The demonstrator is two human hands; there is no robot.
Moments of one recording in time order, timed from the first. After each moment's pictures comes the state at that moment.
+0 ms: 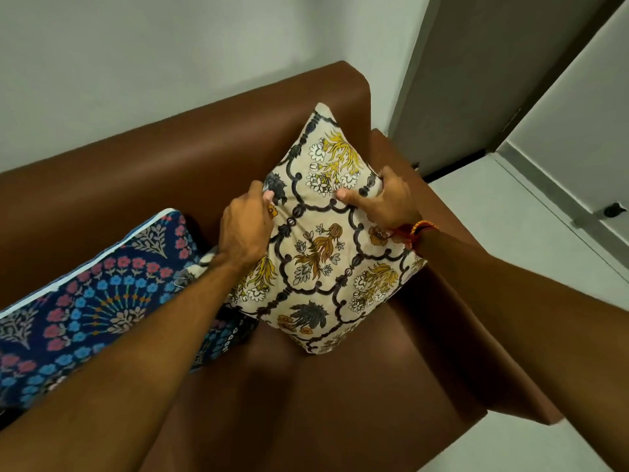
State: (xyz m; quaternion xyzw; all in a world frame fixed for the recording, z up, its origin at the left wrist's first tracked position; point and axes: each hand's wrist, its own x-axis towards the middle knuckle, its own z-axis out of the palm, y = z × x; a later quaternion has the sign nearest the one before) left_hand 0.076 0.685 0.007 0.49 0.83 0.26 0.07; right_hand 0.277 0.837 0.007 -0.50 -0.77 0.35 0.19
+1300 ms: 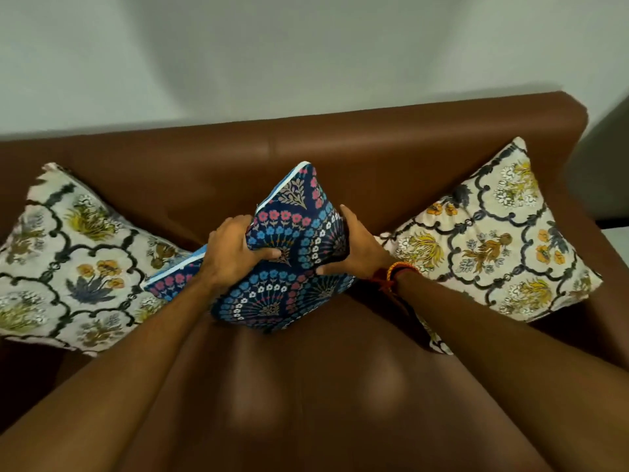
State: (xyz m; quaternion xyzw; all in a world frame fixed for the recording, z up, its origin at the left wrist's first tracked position) left_hand -0.094 0.331 0.044 0.34 0.89 0.27 0.15; right_hand 0.062 0.544 0.009 -0.24 -0.86 0.45 -0.04
